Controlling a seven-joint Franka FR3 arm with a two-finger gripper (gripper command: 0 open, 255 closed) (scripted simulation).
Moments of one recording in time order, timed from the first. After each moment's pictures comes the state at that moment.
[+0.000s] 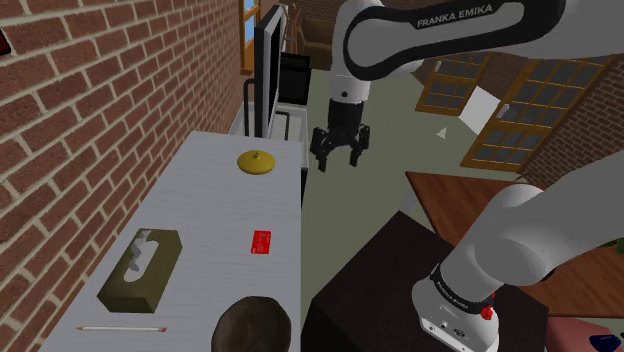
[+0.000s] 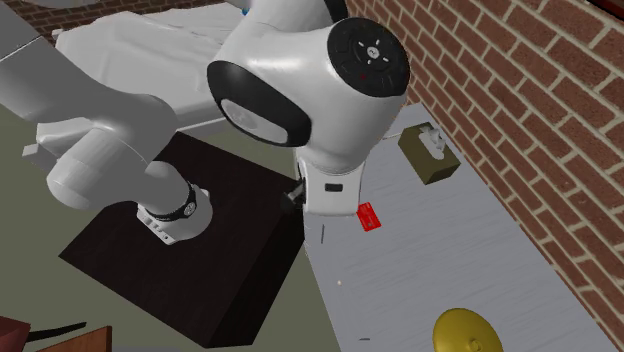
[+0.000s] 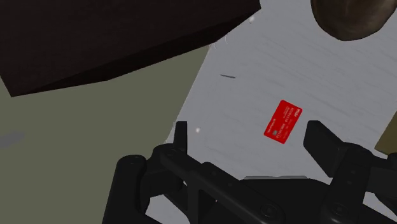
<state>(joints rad) 0.02 -0.41 0.13 -2.40 0.20 1.81 0.40</state>
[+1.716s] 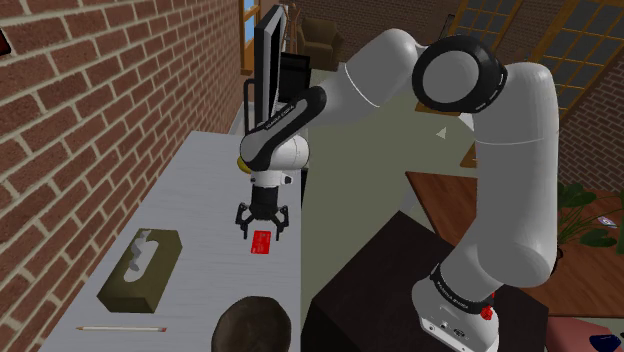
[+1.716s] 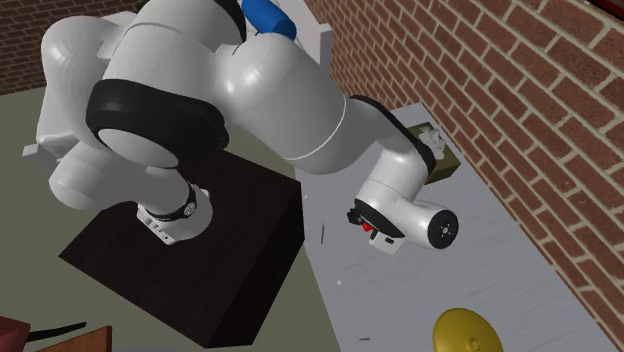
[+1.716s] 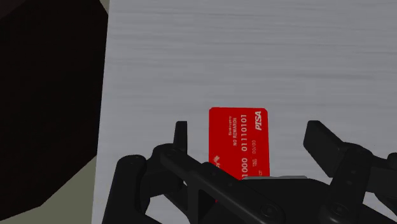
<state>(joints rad) 0.09 0.55 0.21 -2.01 0.48 2.19 0.69</state>
